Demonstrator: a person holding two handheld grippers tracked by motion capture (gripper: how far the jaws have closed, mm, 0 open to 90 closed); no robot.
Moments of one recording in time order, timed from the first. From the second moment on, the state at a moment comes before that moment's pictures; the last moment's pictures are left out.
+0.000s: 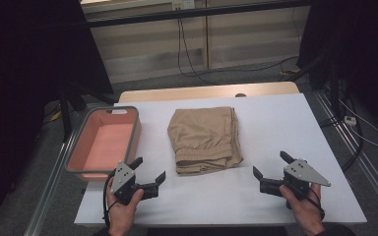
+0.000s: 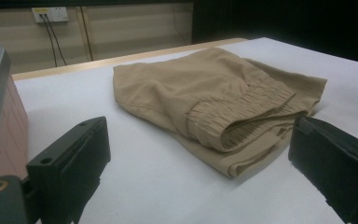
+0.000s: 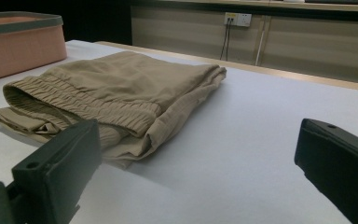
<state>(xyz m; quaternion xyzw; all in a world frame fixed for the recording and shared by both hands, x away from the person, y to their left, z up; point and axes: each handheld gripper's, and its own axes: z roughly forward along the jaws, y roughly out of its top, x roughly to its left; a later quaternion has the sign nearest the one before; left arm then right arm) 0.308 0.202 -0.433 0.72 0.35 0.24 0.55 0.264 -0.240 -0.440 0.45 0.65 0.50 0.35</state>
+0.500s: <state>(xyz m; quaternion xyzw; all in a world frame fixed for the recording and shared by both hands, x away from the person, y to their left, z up) 0.306 0.205 -0.434 0.73 0.35 0.25 0.54 0.271 -0.232 -0.444 0.44 0.68 0.49 0.32</state>
